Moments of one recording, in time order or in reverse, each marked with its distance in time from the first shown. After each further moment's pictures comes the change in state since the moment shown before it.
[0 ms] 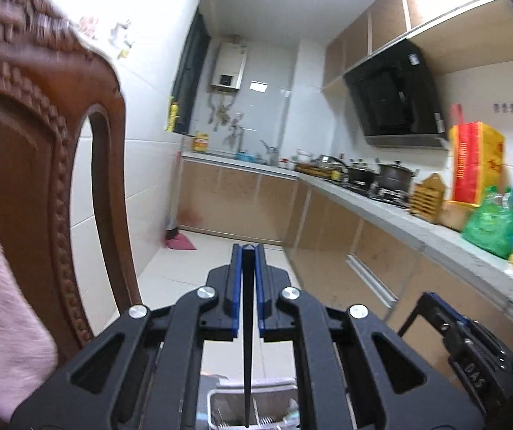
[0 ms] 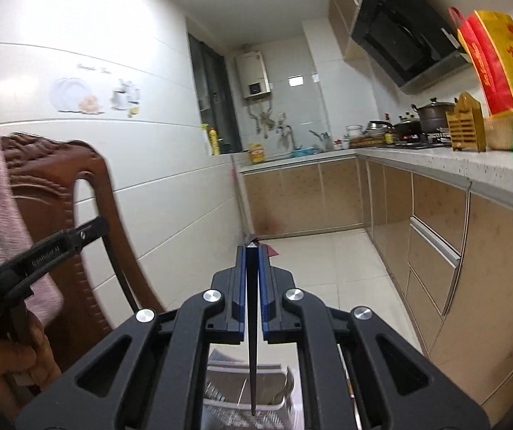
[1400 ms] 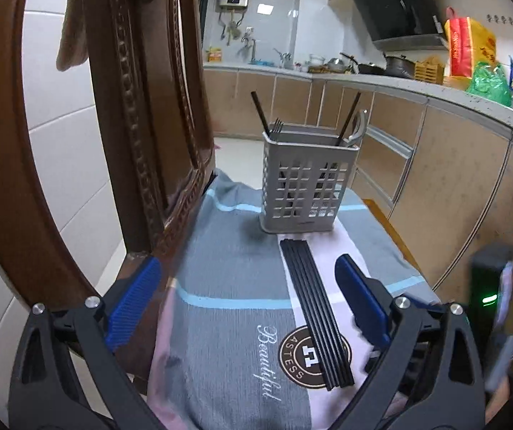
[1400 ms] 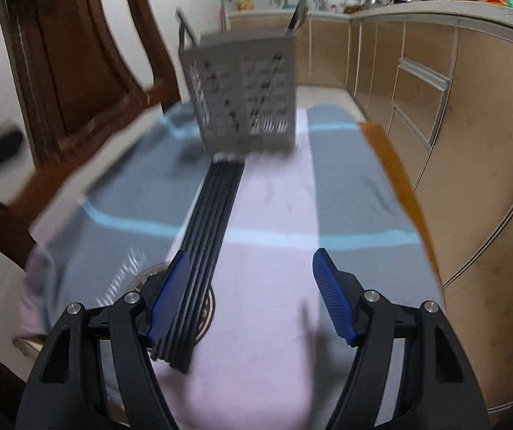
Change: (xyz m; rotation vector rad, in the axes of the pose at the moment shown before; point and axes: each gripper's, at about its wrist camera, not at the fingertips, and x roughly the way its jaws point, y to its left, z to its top) left arm -0.158 0.058 -0.273 0.086 0.318 0.059; right arm -0.058 0.039 -0.322 -0.112 0.602 -0.142
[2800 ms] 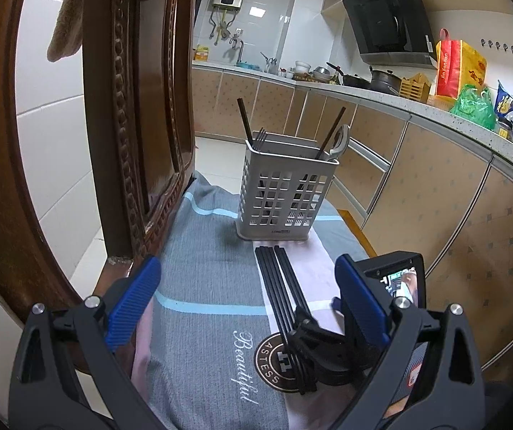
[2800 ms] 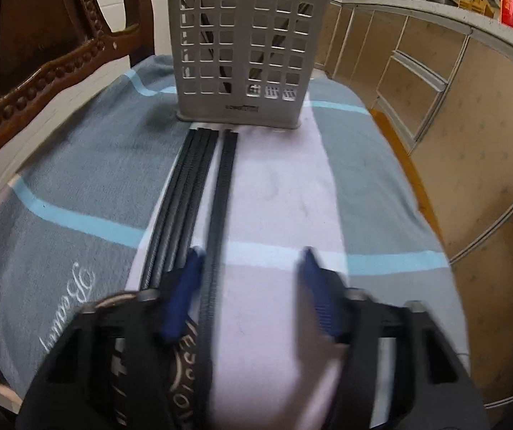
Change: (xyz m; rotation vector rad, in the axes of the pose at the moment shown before) left arm 0.004 0.006 0.017 -0.066 0.003 -0.109; right arm 0.066 0.023 0.020 -0.058 0.098 -0.161
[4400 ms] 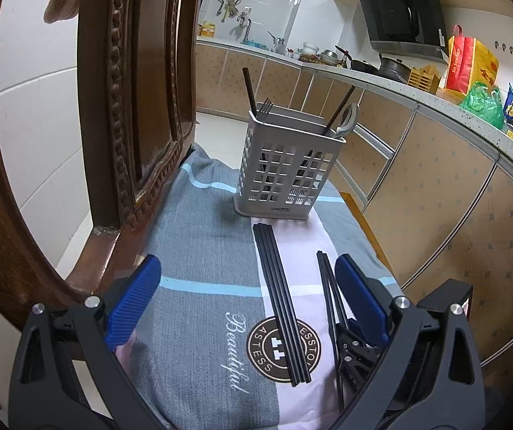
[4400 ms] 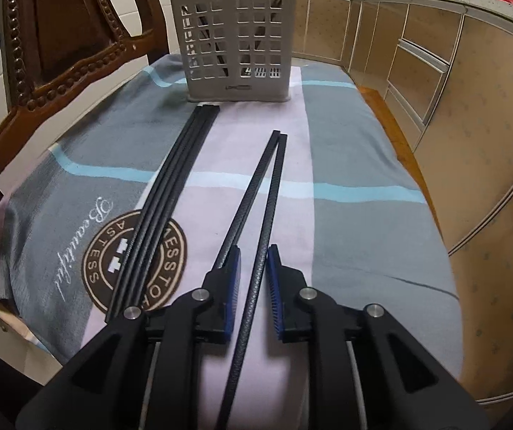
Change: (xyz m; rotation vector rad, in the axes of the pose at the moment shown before) left arm 0.016 -0.001 -0.007 -0.050 0.093 -0.003; right arm -0.039 -0.037 -0.049 0.012 0.000 0.110
